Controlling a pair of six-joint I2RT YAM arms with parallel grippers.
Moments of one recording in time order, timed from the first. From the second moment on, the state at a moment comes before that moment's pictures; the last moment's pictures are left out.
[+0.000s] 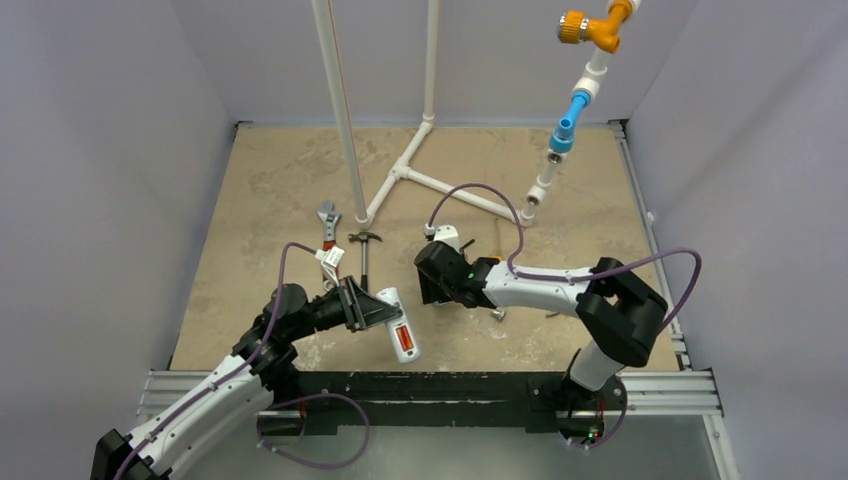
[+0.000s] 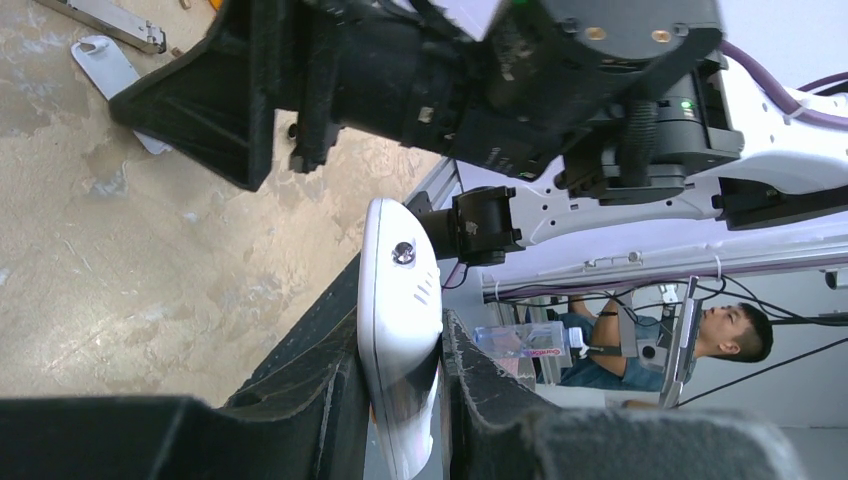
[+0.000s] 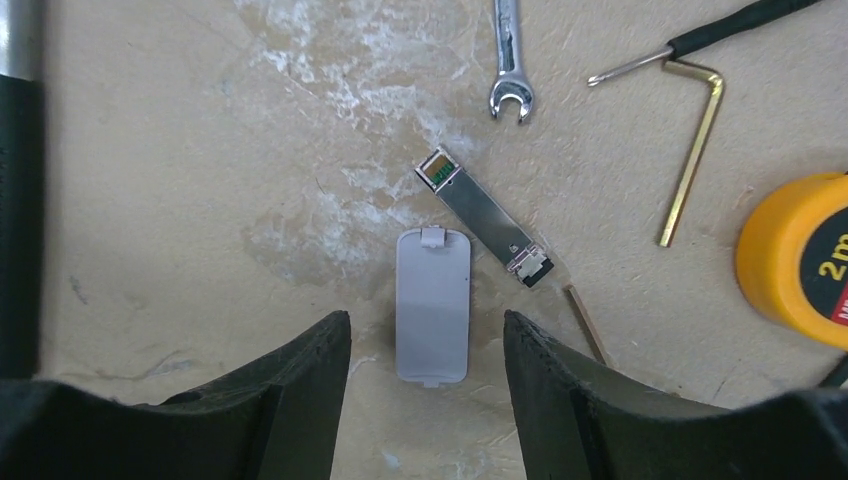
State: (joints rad) left arm -0.65 0.46 0.18 0.14 0.48 -1.14; right arm 0.99 1.60 0.92 -0.28 0.37 0.66
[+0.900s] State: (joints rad) left arm -0.65 0.45 0.18 0.14 0.48 -1.14; right arm 0.99 1.64 0.98 -0.37 0.38 0.65
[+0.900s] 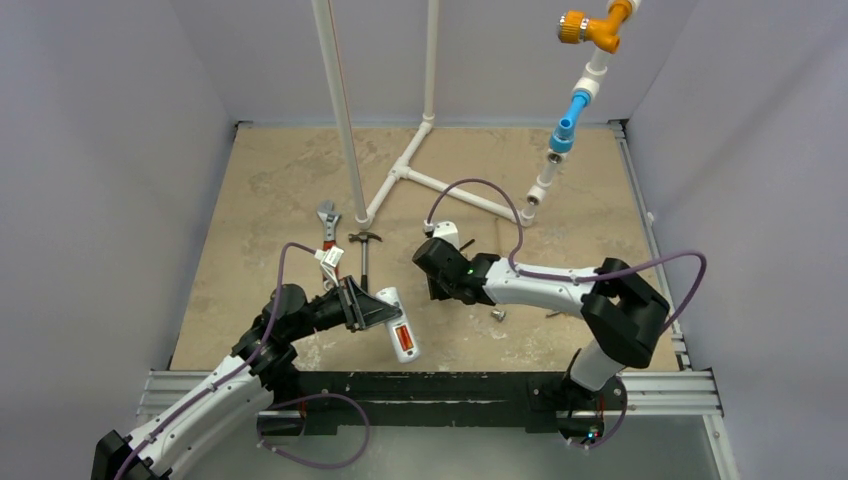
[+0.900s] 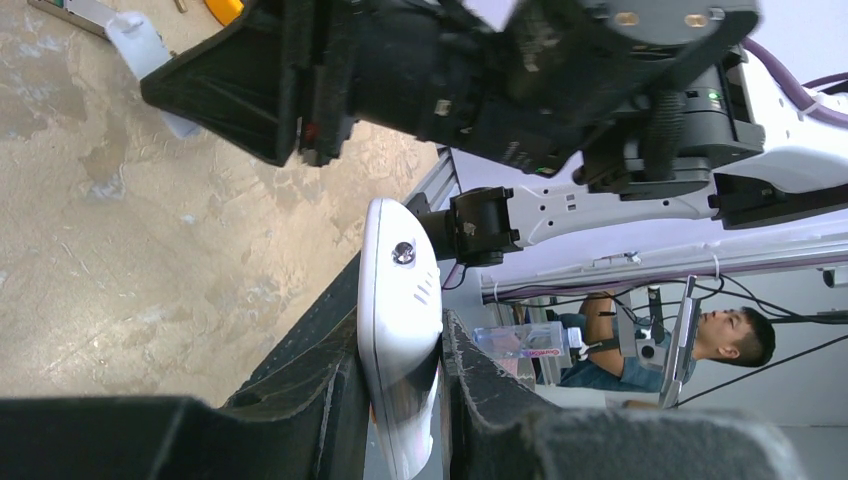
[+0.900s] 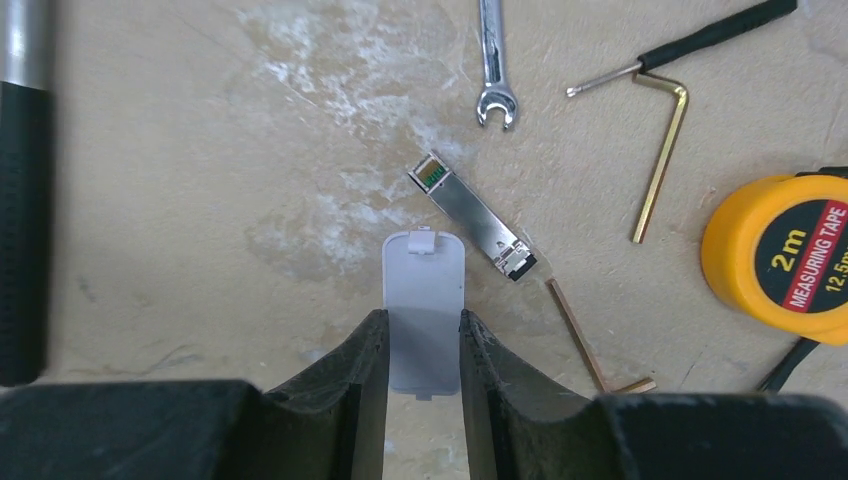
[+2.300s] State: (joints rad) left arm -0.65 0.44 0.18 0.14 0.48 -1.13; right arm 0.99 1.56 0.96 -0.37 0.51 0.80
